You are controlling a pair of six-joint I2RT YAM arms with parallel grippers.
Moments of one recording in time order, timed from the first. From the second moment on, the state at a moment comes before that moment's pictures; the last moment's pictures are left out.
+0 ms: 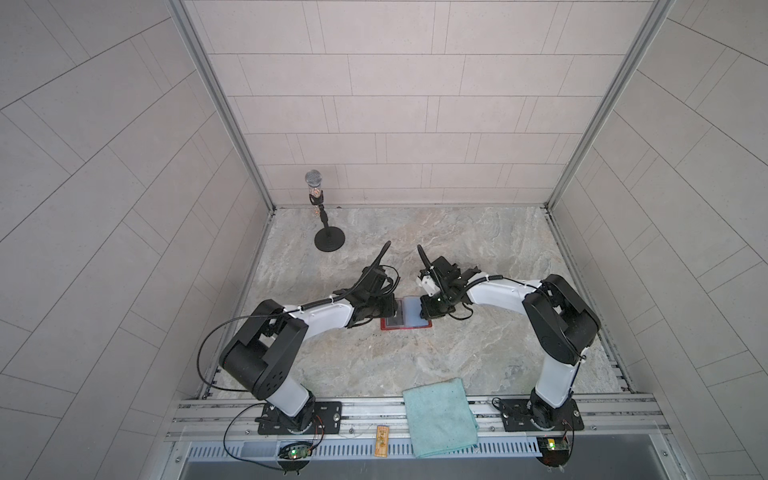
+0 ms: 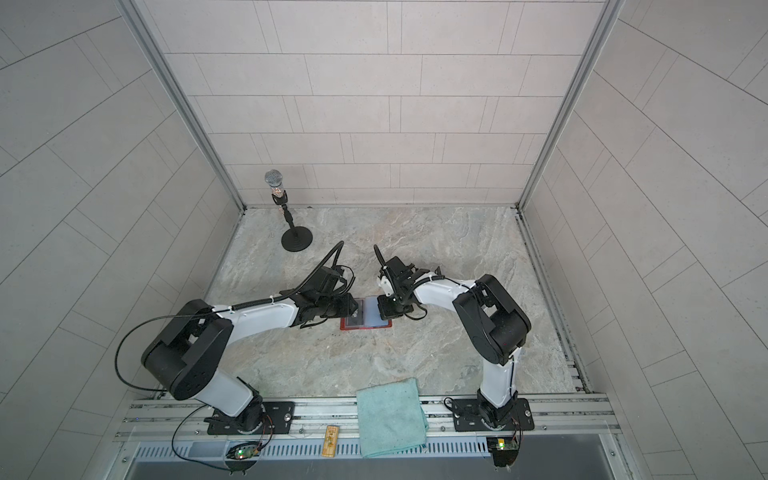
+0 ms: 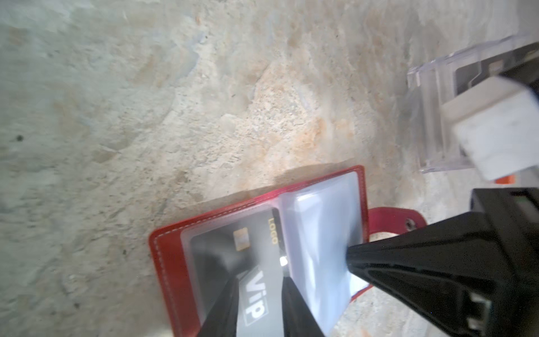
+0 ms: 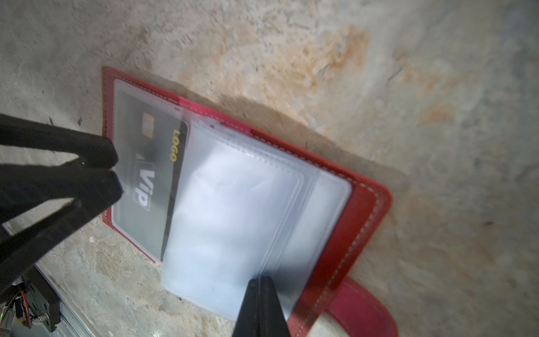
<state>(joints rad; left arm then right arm) -0.58 1.58 0.72 -0.11 0.19 -0.58 0.62 1.83 1.08 -0.45 -0.34 0.37</state>
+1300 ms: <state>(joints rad) -0.58 1.60 0.71 -0.08 0.22 -0.54 0.66 1.87 1.13 -0.40 -0.48 0.39</state>
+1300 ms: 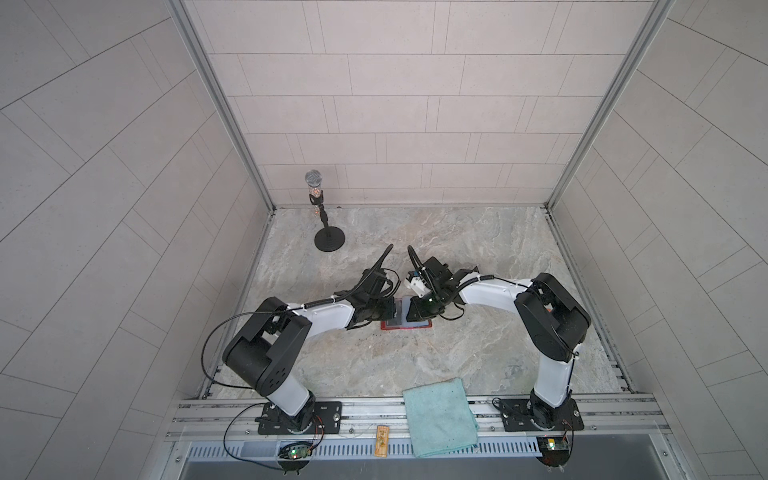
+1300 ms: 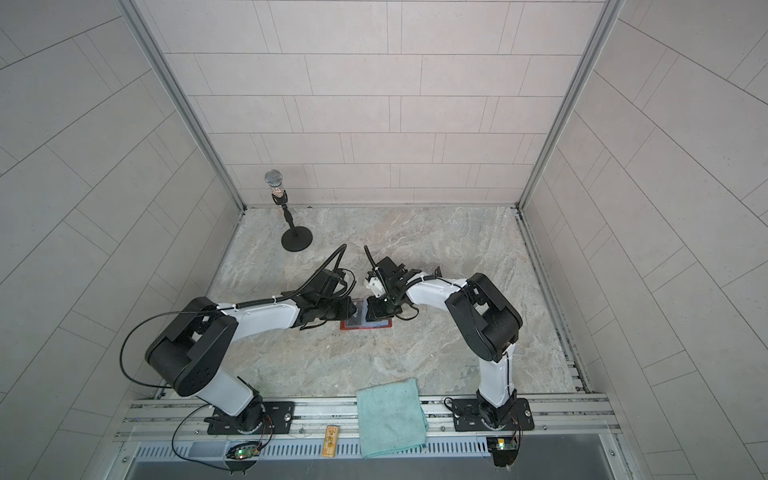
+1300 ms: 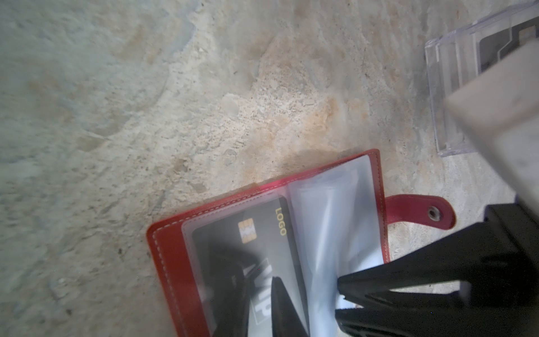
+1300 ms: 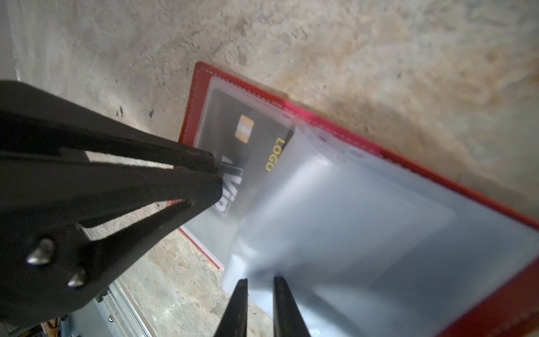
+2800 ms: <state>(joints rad) -0.59 1.73 0.81 -0.06 0.54 -0.58 0.61 1.79 1.04 -0.42 -0.25 0.39</state>
